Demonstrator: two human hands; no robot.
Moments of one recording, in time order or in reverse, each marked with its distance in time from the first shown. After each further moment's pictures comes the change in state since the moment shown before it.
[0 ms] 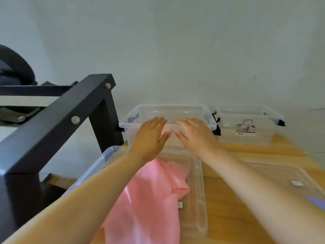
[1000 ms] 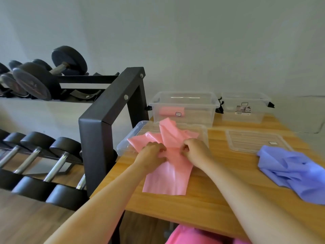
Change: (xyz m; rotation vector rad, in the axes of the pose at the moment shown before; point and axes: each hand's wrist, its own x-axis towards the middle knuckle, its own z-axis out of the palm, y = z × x) left_hand -0.212 0.031 -0.057 -0.137 -0.300 -0.318; right_hand -0.152 -0.120 -0.001 0.241 -0.234 0.240
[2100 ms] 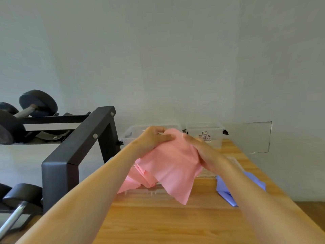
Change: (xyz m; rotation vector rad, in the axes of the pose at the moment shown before) left_hand 0.036 0.167 -0.110 -0.710 -0.060 0.244; right_hand -0.054 0.009 -0.174 1.078 -0.037 0.093
